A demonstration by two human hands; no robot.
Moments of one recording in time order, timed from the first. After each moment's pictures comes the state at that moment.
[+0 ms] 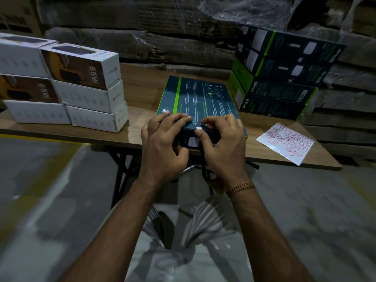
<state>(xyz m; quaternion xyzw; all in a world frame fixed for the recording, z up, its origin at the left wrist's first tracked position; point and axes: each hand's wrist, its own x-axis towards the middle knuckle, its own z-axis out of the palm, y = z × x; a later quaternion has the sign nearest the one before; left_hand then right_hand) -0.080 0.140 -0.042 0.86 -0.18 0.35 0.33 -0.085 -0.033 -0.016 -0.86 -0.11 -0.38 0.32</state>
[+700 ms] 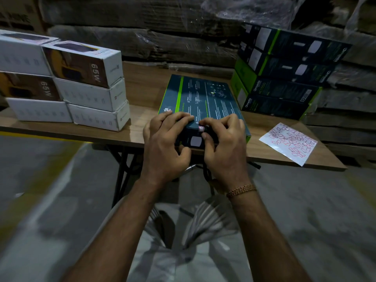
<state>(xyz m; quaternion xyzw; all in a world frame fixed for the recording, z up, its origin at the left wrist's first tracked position) -0.080 0.140 -0.042 0.86 -0.18 0.35 0.33 -0.087 -0.031 -0.022 -0.87 -0.13 -0.40 0.26</state>
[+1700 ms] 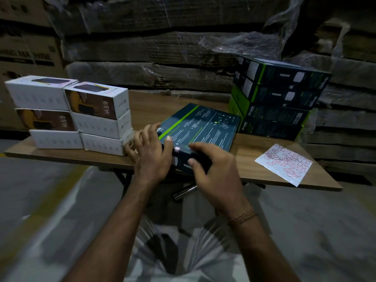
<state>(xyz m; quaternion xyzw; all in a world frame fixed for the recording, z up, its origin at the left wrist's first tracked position) -0.046 0.159 -0.020 0.91 0.02 0.28 0.32 -0.119 -0.019 0.011 -0.84 -0.21 -0.31 0.39</state>
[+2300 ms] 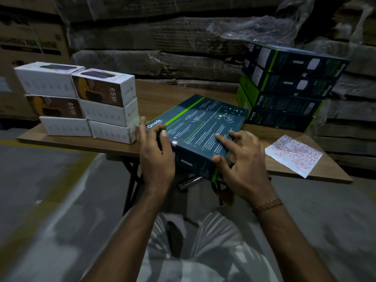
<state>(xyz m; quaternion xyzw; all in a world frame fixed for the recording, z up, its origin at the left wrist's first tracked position) -0.086 0.144 -0.030 0.76 0.04 0.39 0.52 -0.106 -0.072 -0.009 -0.92 -0.13 -0.29 0.21</state>
